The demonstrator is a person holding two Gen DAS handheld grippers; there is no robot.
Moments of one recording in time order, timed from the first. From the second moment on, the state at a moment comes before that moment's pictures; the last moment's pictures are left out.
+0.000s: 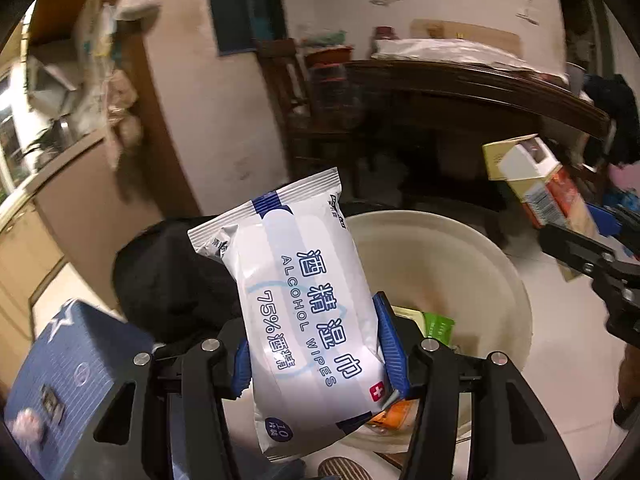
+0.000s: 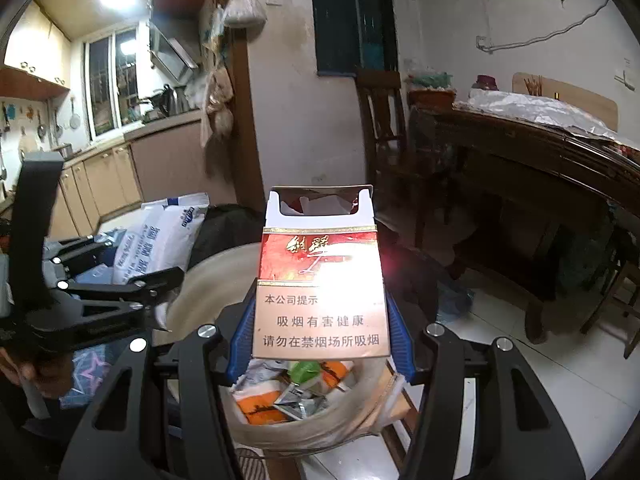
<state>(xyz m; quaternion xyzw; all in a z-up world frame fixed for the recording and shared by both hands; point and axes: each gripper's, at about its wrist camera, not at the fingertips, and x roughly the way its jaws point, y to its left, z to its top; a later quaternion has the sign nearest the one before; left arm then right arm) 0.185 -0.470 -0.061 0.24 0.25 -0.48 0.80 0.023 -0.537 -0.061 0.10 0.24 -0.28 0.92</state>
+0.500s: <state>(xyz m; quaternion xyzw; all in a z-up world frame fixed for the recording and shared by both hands) 0.206 -0.487 -0.064 0.23 0.26 -0.55 0.76 0.045 -0.548 -0.059 0.09 0.25 -0.27 0.93</state>
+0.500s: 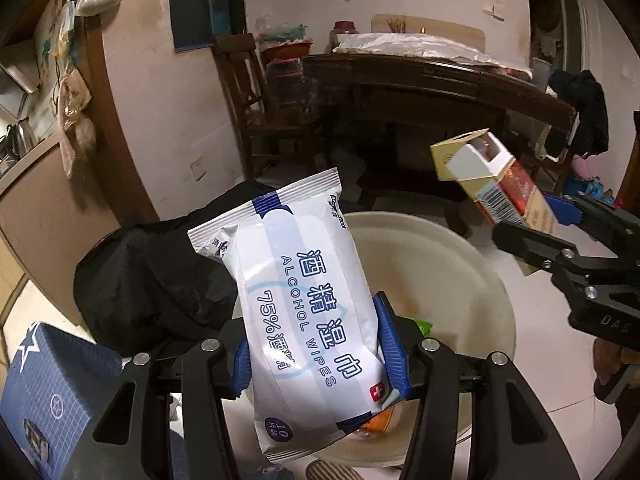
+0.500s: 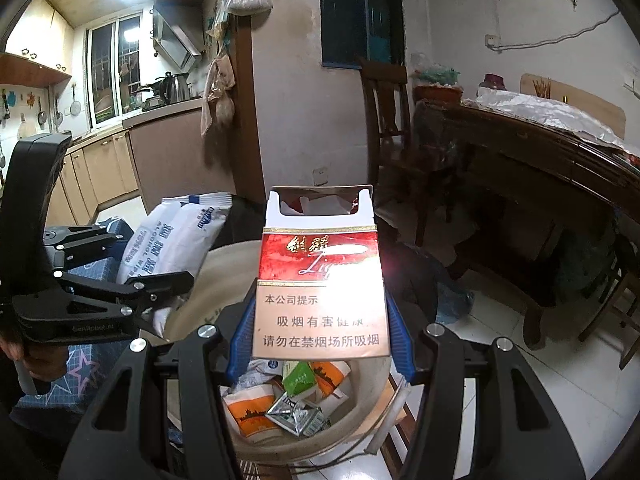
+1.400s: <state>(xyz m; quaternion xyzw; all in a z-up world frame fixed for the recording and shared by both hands) 0.222 -0.428 -0.052 0.20 0.24 -0.52 0.79 0.062 -0.534 -0.056 0.08 0.26 -0.23 0.94</state>
